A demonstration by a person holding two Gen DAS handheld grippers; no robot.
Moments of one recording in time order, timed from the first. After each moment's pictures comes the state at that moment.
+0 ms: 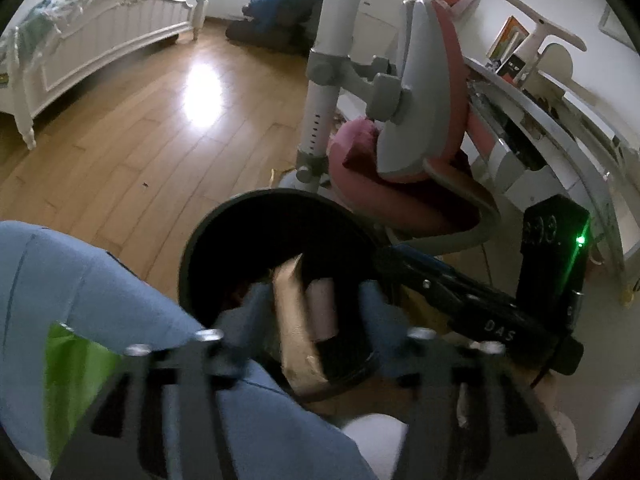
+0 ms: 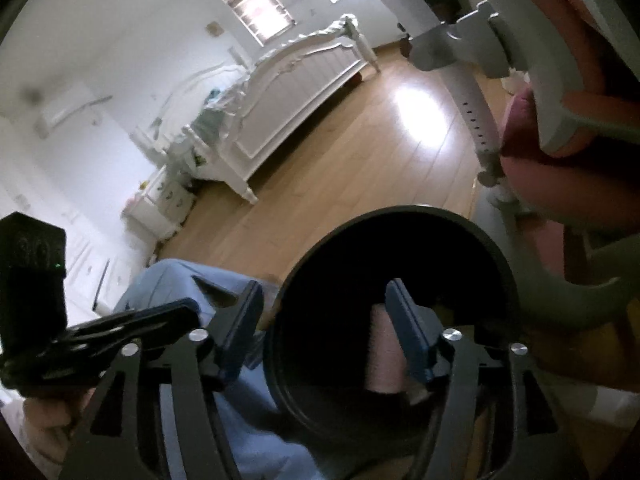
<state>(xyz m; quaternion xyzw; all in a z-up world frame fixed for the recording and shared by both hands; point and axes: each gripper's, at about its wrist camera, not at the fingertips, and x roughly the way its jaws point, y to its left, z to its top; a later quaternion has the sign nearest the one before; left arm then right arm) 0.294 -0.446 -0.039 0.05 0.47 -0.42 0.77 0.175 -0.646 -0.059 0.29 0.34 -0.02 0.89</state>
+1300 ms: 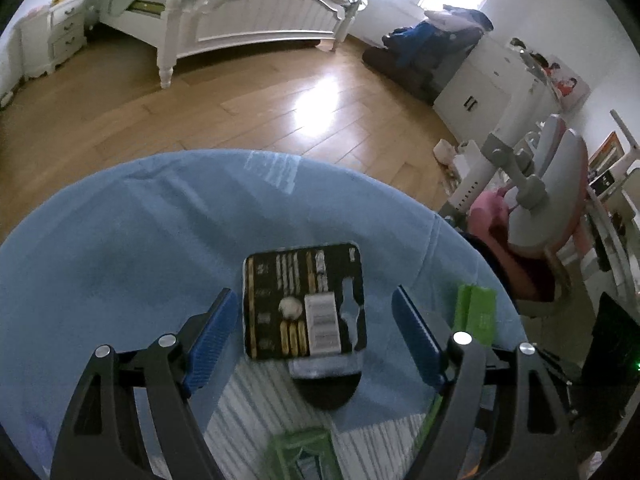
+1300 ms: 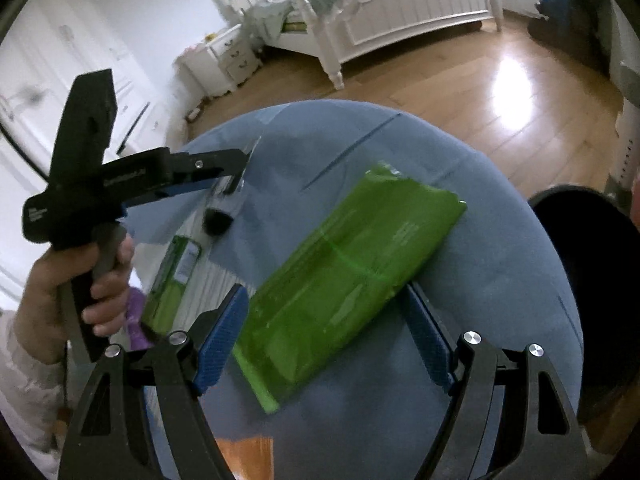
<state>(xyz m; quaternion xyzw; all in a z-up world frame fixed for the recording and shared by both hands) 0.398 -0.194 -0.054 -0.05 0.50 -0.25 0.83 0.278 -0.369 -0.039 0.11 0.49 0.13 0.85</state>
